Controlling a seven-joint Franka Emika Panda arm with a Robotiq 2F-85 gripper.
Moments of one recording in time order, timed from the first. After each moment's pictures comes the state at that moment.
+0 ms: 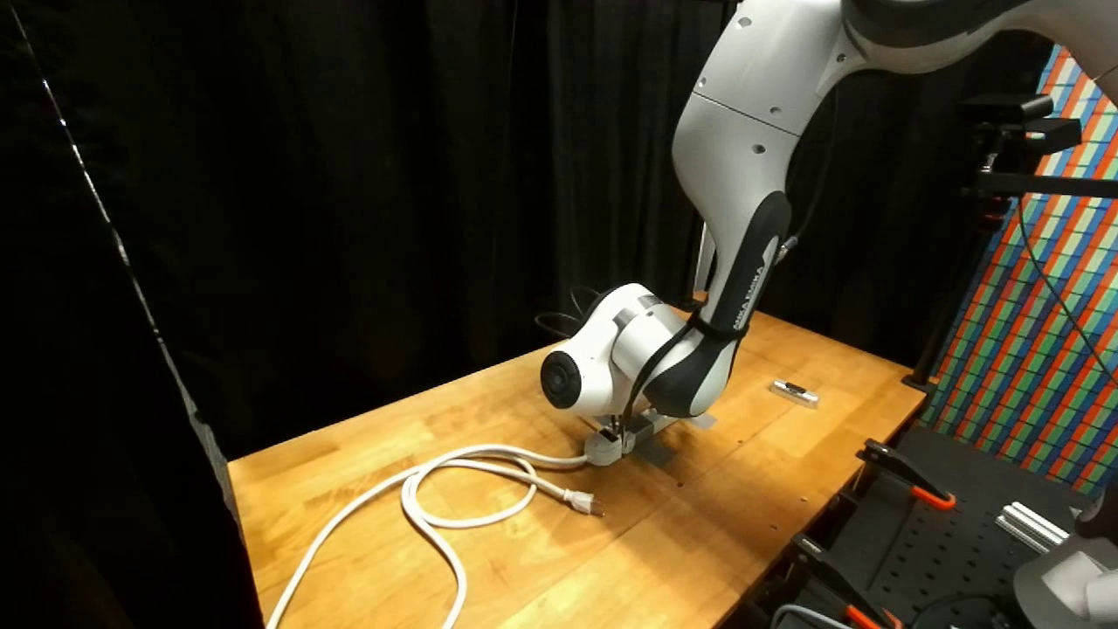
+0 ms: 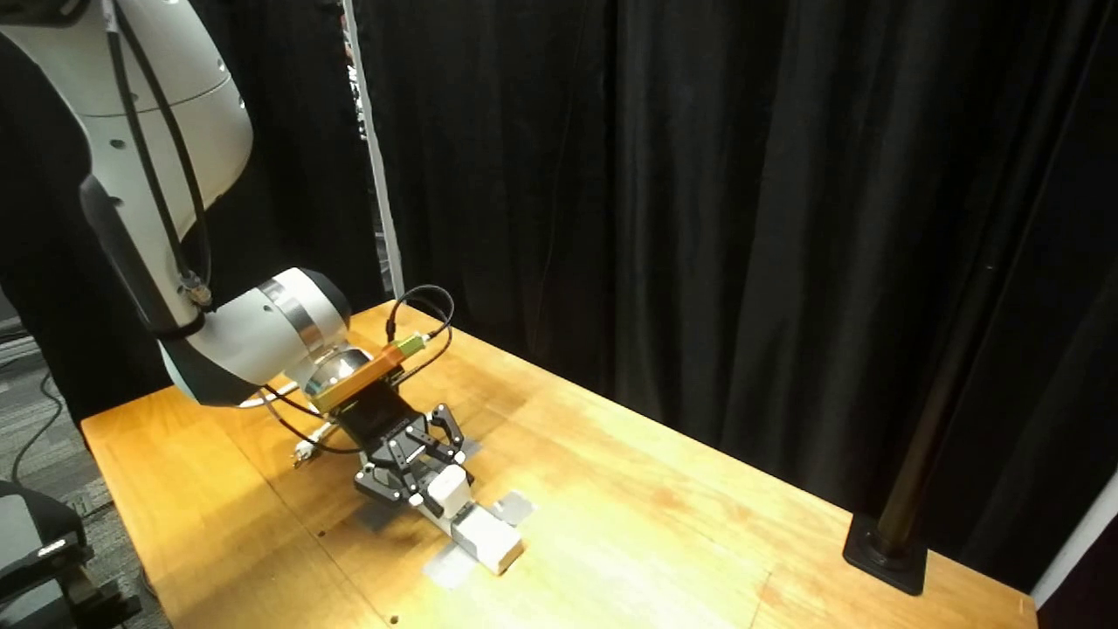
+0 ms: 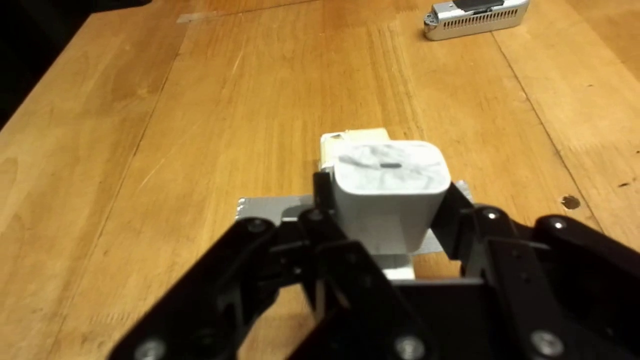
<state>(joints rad) 0.13 0.83 0.15 -2.01 -1.36 1.87 -0.11</state>
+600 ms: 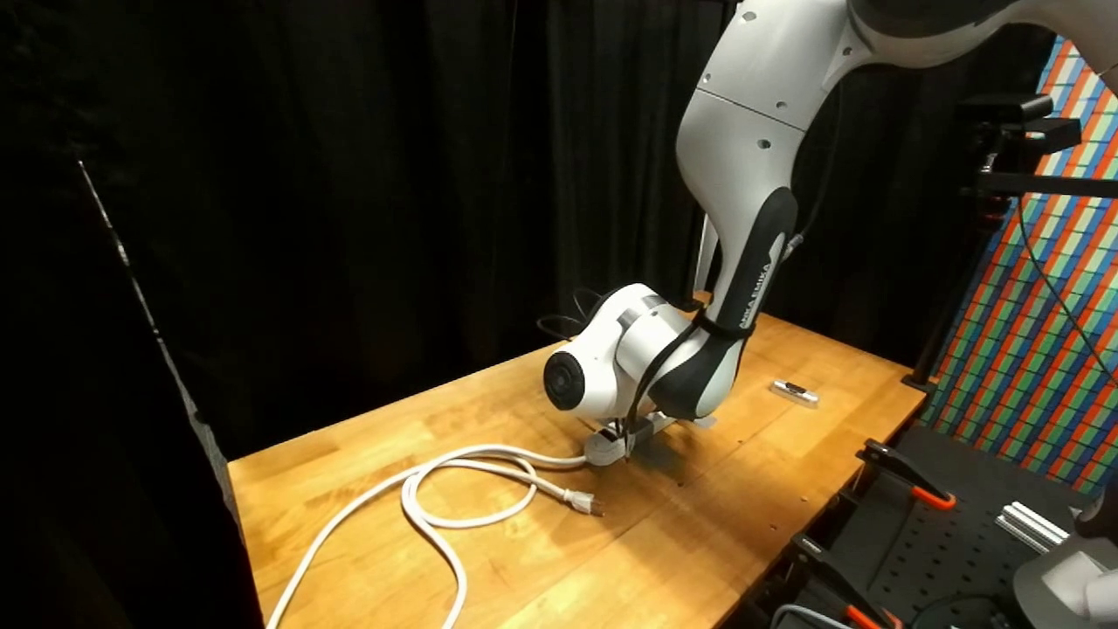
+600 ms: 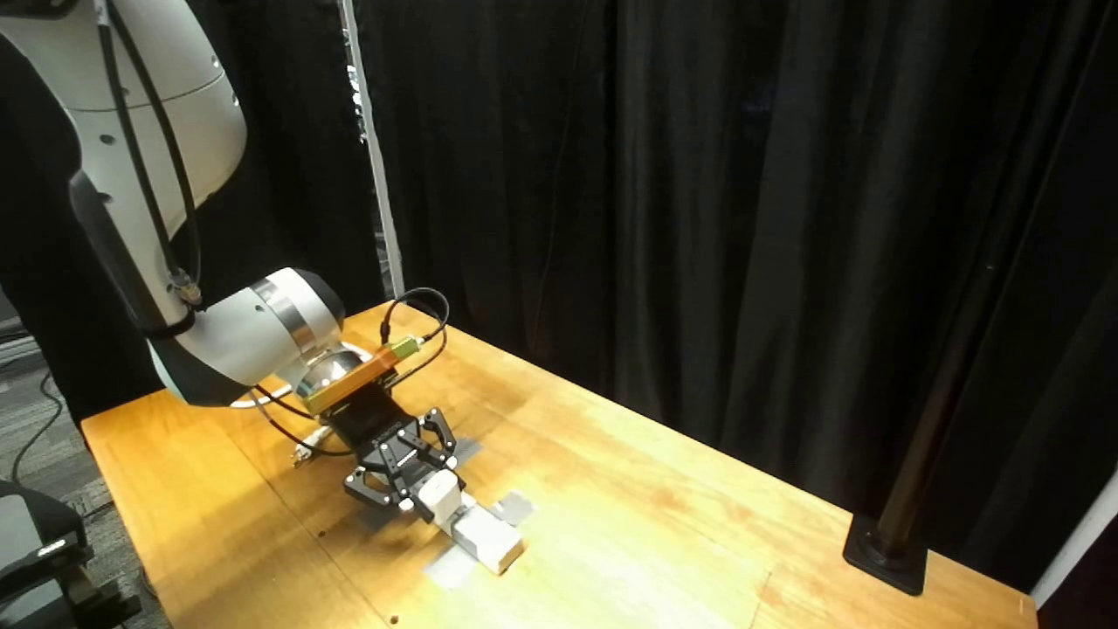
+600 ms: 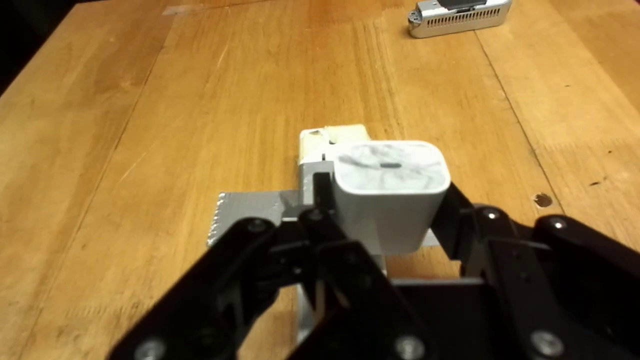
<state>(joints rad) 0.12 0.81 0.16 -2.03 -1.35 1.88 -0.12</state>
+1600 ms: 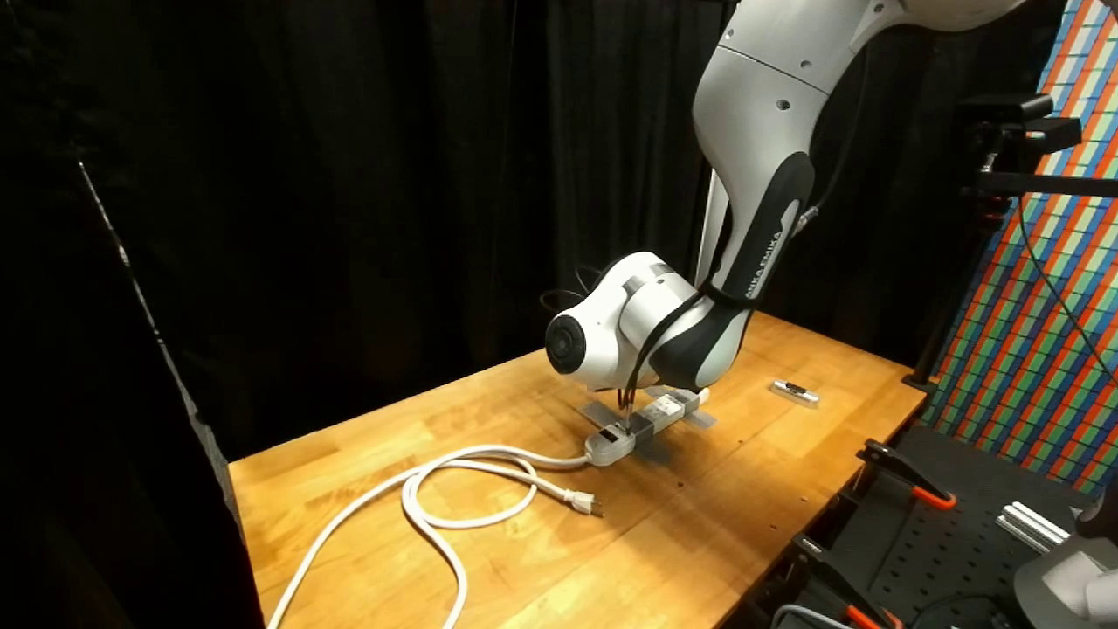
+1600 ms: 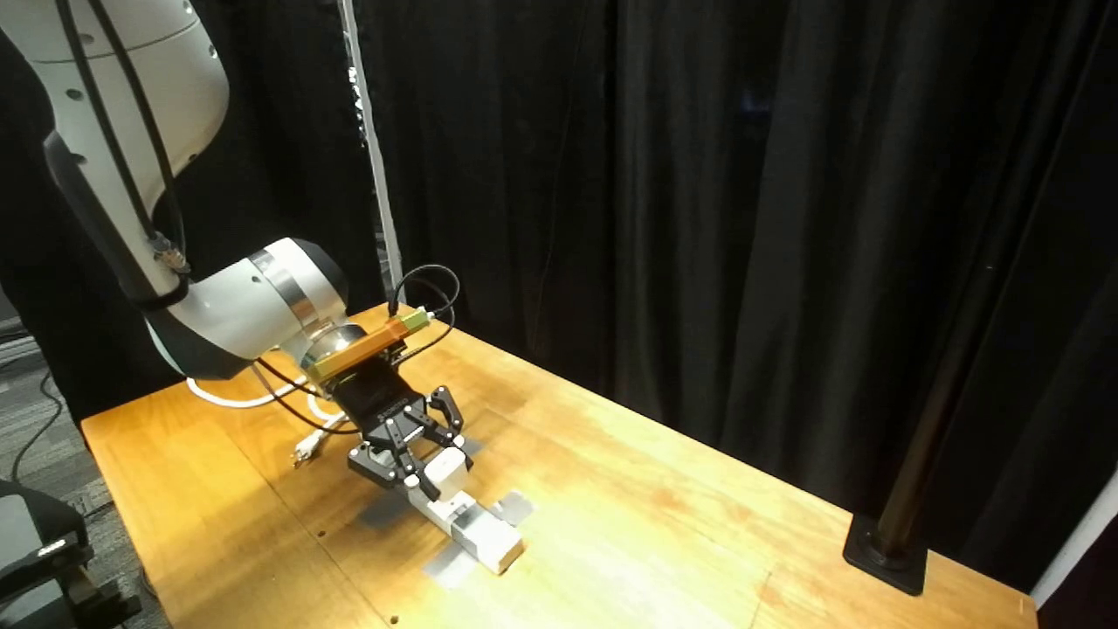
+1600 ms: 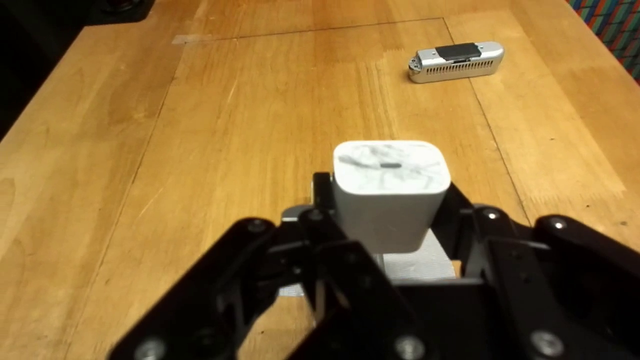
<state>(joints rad) 0.11 0.72 0.15 -2.07 -1.31 1.88 -0.23</state>
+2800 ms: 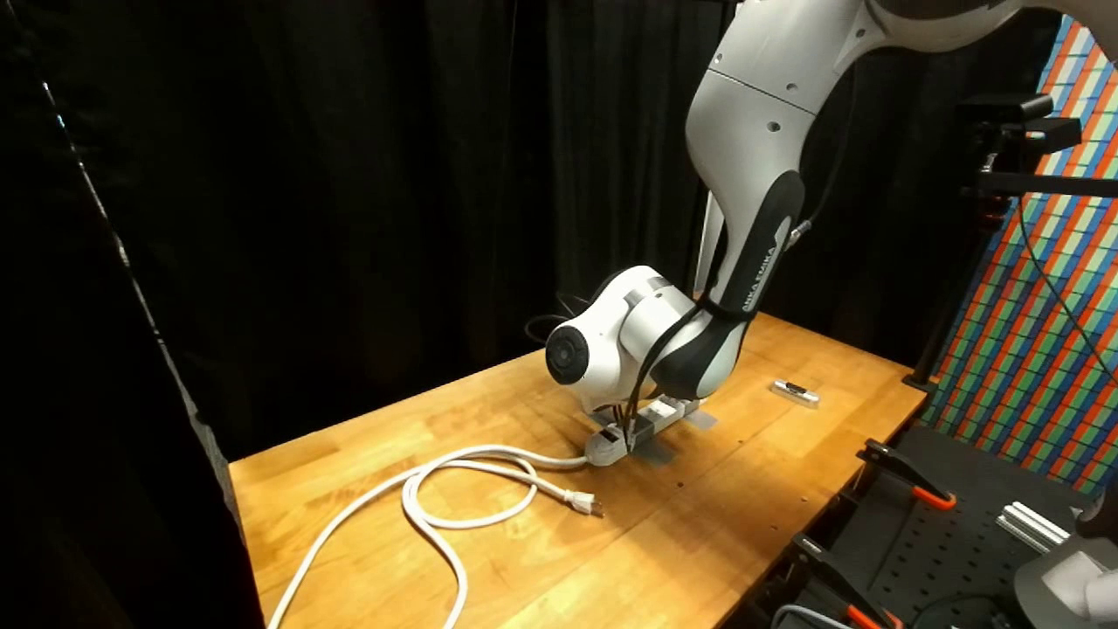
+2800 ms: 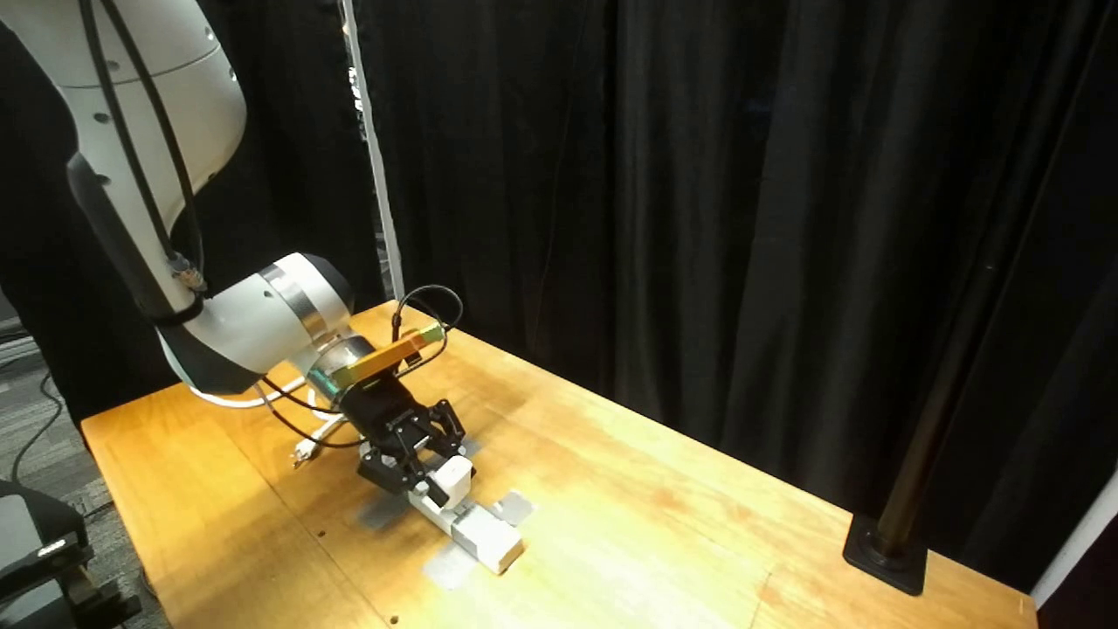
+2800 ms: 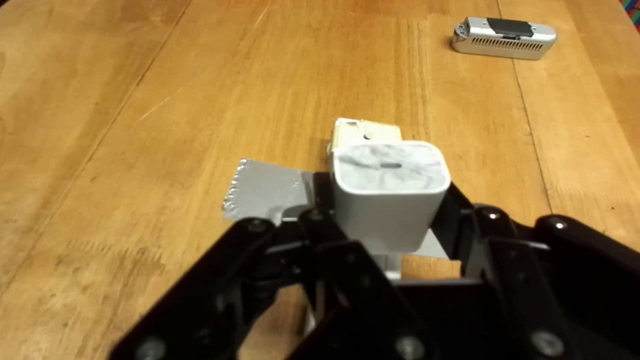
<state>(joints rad) 0.10 0.77 0.15 -2.04 -1.36 1.96 -0.40</state>
